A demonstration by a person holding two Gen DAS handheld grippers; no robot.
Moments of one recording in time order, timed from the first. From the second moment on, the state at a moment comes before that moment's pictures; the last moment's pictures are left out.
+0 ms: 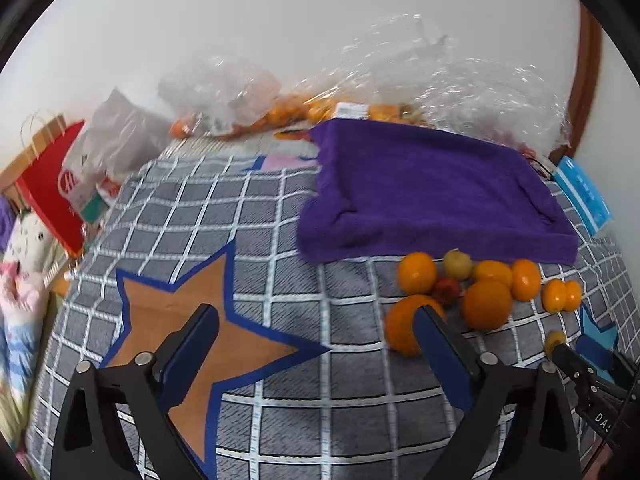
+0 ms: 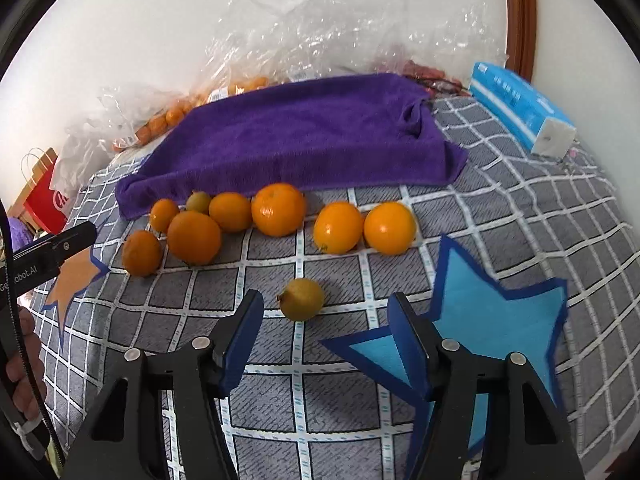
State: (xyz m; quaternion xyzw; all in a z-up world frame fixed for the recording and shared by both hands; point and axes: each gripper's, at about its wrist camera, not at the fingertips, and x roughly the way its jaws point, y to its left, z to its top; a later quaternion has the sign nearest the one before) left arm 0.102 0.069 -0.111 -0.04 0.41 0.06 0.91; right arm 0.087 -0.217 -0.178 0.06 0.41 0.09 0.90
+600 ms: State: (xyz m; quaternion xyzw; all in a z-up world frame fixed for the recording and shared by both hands) left arm 0.110 0.048 -0.139 -0.07 0.43 -0.05 0.90; right arm 0.099 -0.207 -0.190 0.01 0.40 0.08 0.91
